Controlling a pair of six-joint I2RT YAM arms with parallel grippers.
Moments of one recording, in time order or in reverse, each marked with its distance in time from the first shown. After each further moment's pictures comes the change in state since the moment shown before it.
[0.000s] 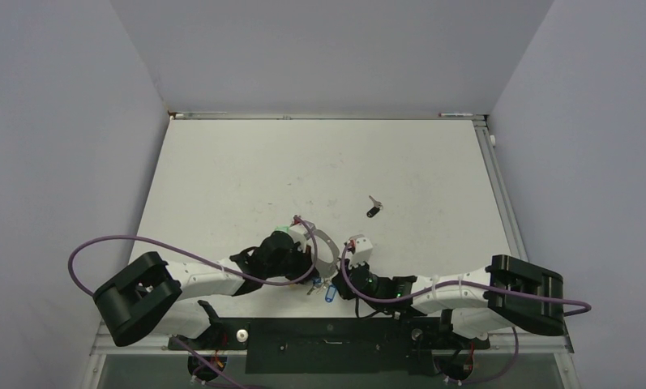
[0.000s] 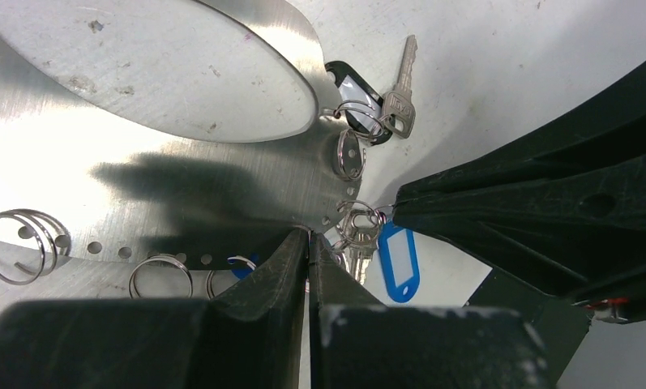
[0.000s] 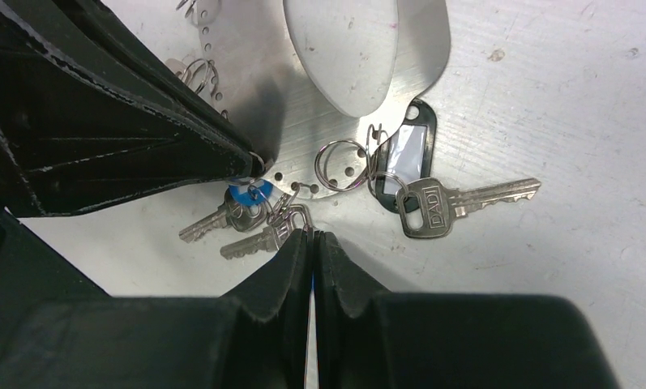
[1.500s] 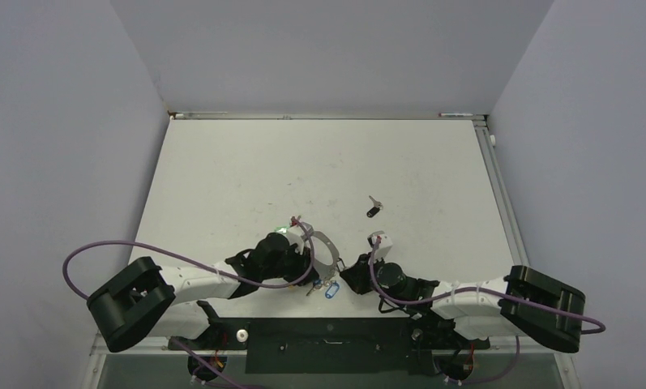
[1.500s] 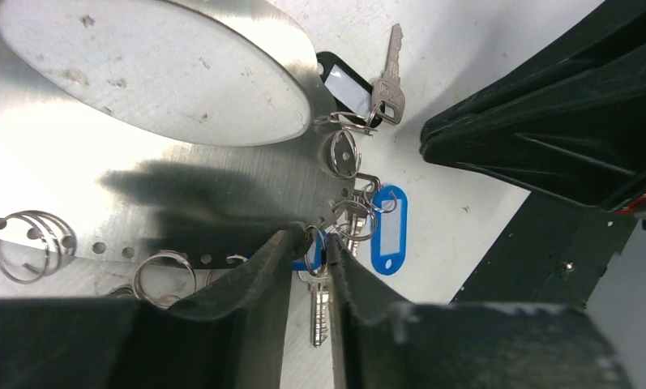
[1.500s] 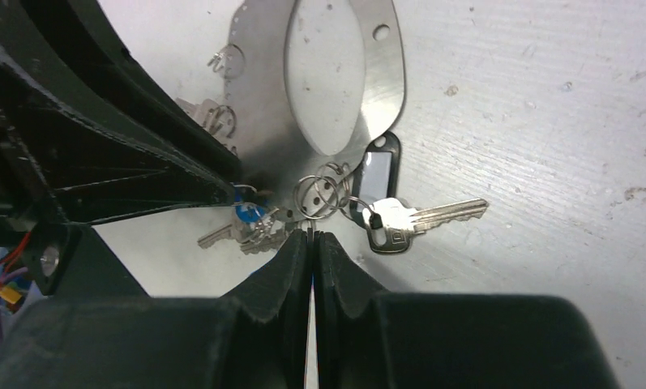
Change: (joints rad) left arm 0.010 -0.034 -0.035 0.022 0.035 0.016; right arm -0.152 -0.099 -0.230 0.356 -0.163 -0.048
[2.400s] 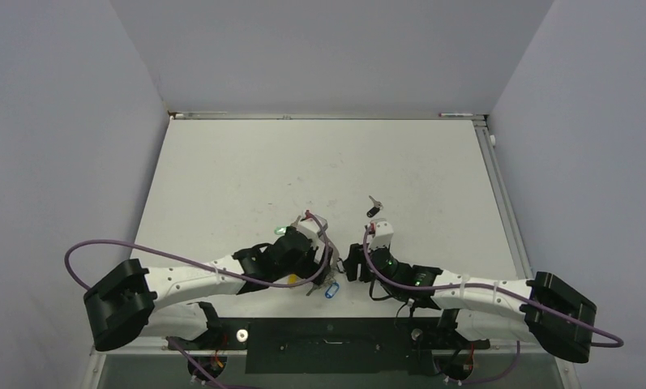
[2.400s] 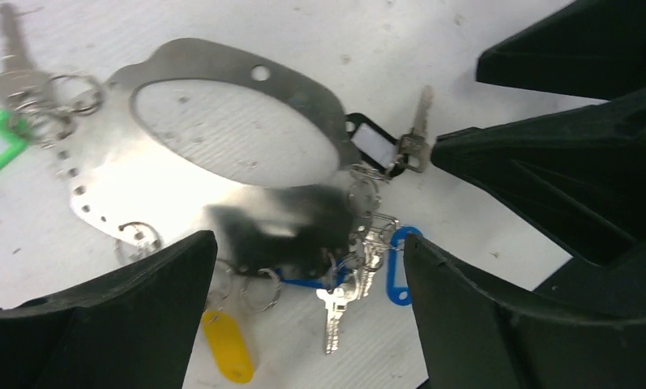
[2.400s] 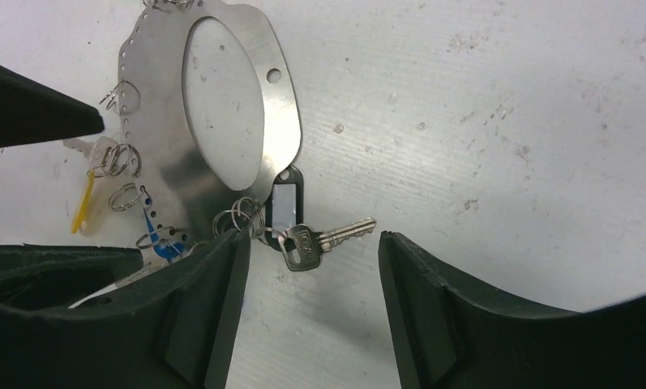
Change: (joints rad) left arm -0.169 -0.035 0.227 -0.316 -0.348 0.084; right arm -0.038 -0.142 0.195 -0.523 0.151 -0.070
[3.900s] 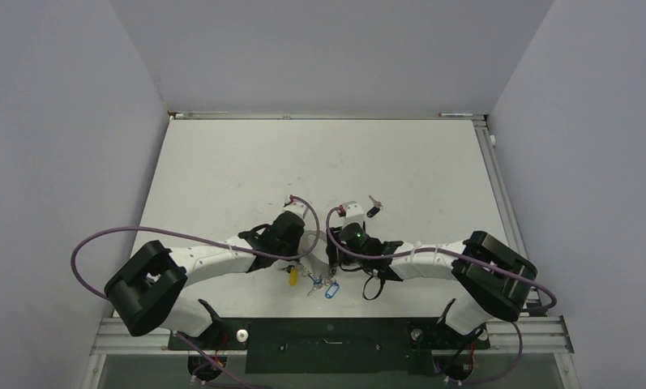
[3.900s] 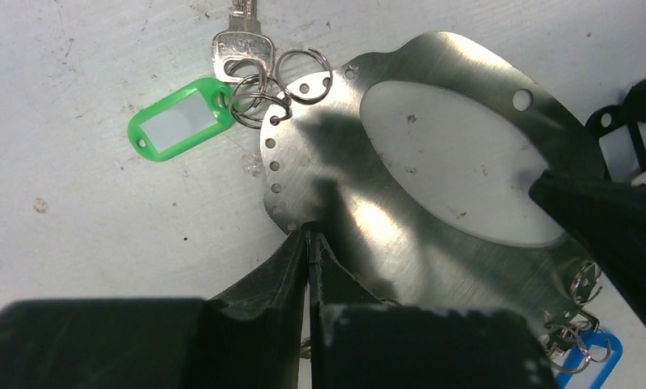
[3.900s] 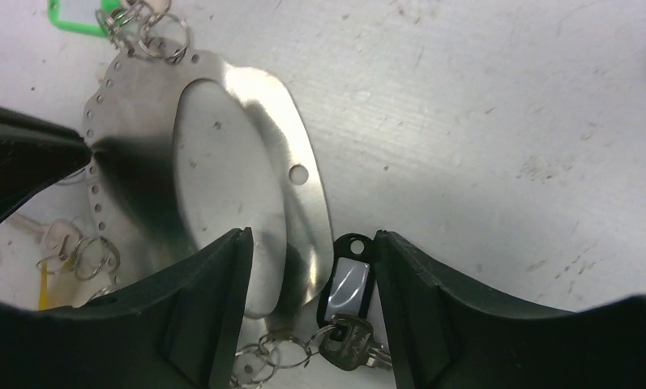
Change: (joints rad) left arm 0.228 0.158 0.069 -0.143 -0.119 0.006; right arm -0.105 0.452 0.278 0.074 -0.121 -0.129
